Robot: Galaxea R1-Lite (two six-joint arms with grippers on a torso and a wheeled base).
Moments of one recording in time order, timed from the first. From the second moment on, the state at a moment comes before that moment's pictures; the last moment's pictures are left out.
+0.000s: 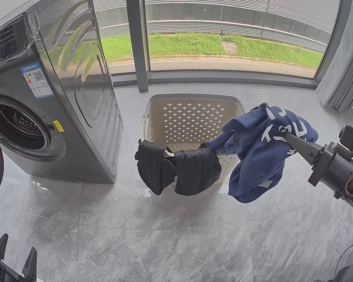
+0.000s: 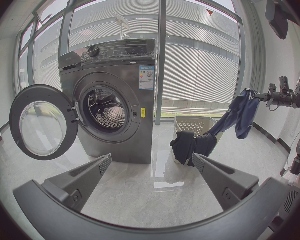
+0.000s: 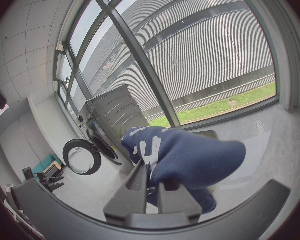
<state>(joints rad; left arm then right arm) 0.00 0.02 -0.02 0.00 0.01 -0.04 0.59 1.29 -0.41 -0.99 0.03 0.26</state>
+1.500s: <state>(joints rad) 0.00 0.02 -0.02 0.00 0.01 -0.04 0.60 1.29 -0.40 -1.01 0.03 0.26</state>
